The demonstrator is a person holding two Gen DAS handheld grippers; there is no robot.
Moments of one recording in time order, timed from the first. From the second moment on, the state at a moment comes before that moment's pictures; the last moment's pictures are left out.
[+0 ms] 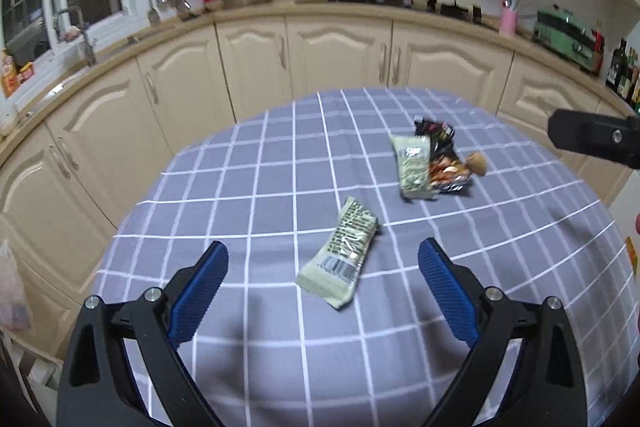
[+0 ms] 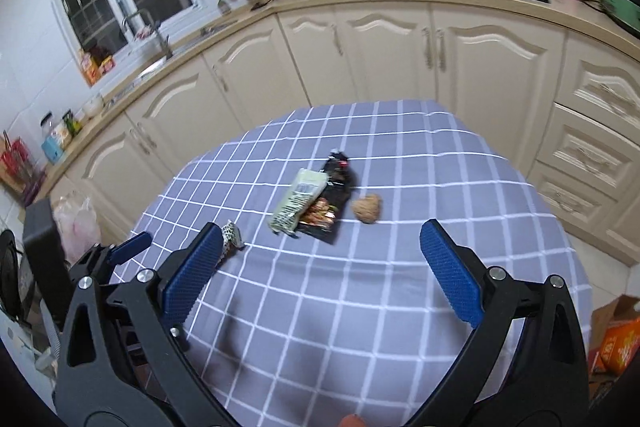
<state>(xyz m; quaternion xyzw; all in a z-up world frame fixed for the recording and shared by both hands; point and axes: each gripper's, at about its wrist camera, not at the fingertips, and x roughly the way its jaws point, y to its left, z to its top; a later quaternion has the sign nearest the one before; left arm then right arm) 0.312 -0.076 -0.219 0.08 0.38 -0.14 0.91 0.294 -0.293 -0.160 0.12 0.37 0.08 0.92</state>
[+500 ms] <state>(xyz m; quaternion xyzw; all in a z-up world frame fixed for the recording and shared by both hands) 0.350 -0.021 -0.241 -0.07 0.43 -0.17 0.89 0.370 -0.231 -0.211 0.06 0.43 0.08 0.90</state>
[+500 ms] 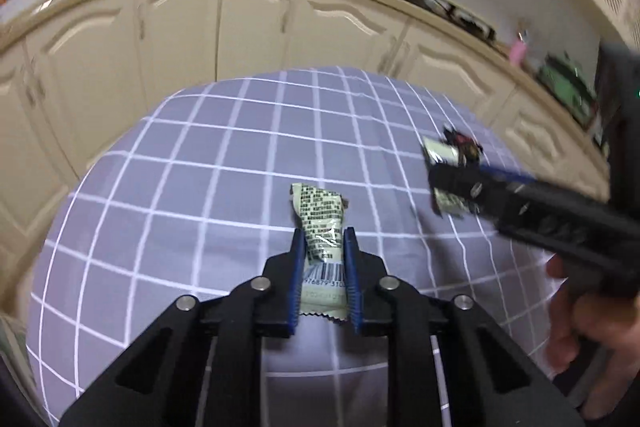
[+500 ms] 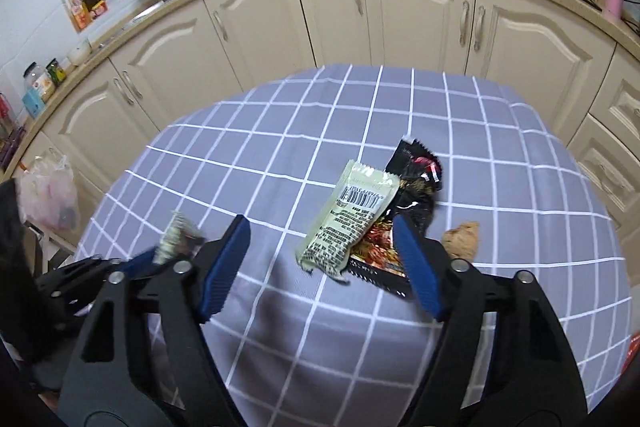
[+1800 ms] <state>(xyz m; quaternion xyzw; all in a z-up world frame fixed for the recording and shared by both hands) 0.223 -0.074 -0.148 -0.07 0.29 -0.21 0.93 0.187 -0.313 -0.117 0.09 0.29 0.12 0.95</state>
